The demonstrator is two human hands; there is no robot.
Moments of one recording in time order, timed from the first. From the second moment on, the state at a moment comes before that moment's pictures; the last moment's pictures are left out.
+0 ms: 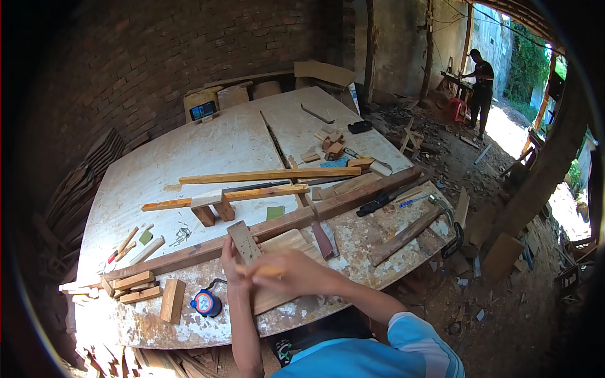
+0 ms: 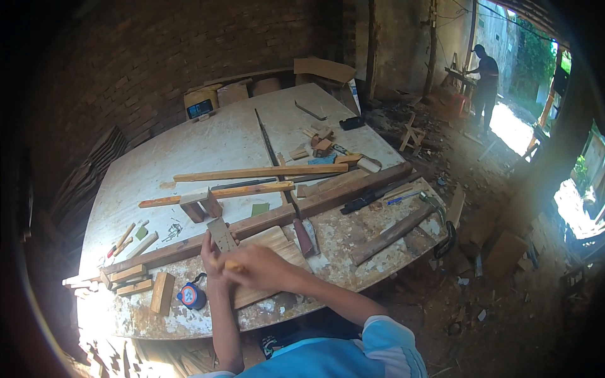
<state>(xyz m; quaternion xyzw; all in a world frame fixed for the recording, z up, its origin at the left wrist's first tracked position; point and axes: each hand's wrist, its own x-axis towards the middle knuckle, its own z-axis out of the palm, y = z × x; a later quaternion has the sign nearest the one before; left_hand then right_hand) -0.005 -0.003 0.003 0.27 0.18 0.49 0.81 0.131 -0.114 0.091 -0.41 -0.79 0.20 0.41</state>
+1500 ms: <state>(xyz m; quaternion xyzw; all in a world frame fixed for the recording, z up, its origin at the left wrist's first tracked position) -0.006 -0.002 0.003 0.31 0.22 0.48 0.79 0.115 -0.099 0.092 -0.43 -0.76 0.03 0.49</state>
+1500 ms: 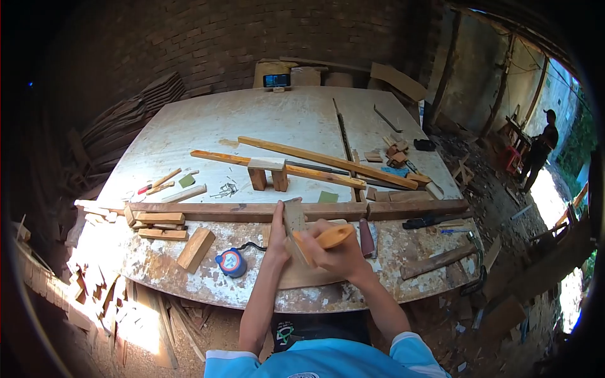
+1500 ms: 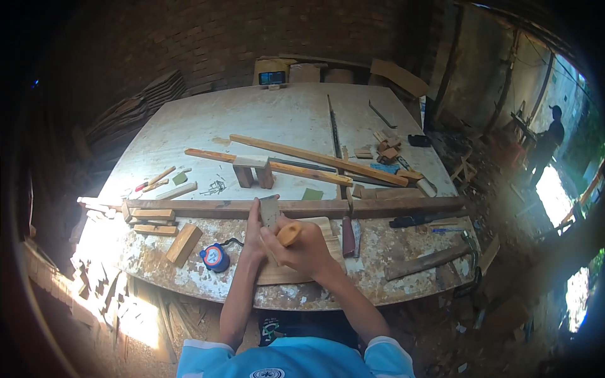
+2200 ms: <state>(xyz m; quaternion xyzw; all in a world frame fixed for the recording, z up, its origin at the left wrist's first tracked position) -0.030 0.003 0.012 0.30 0.08 0.52 0.79 0.140 -0.114 0.091 -0.31 -0.90 0.15 0.27</state>
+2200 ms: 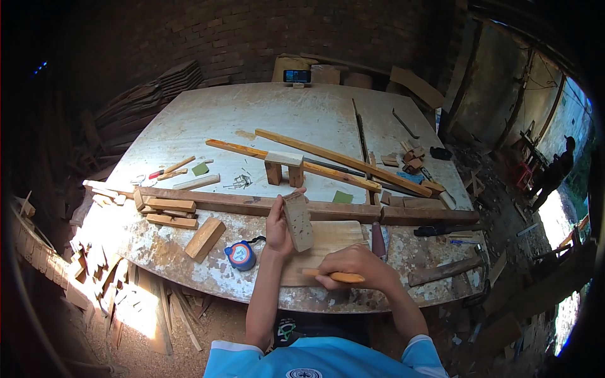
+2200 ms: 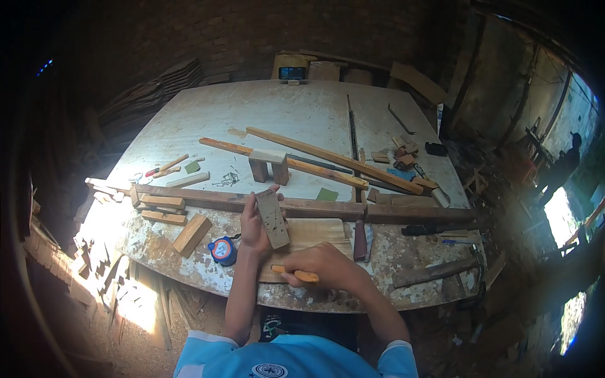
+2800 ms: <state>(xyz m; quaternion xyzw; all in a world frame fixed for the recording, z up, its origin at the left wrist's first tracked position) -0.007 -0.020 0.031 0.27 0.13 0.44 0.85 0.127 -0.106 0.122 -0.33 -0.85 -0.18 0.37</state>
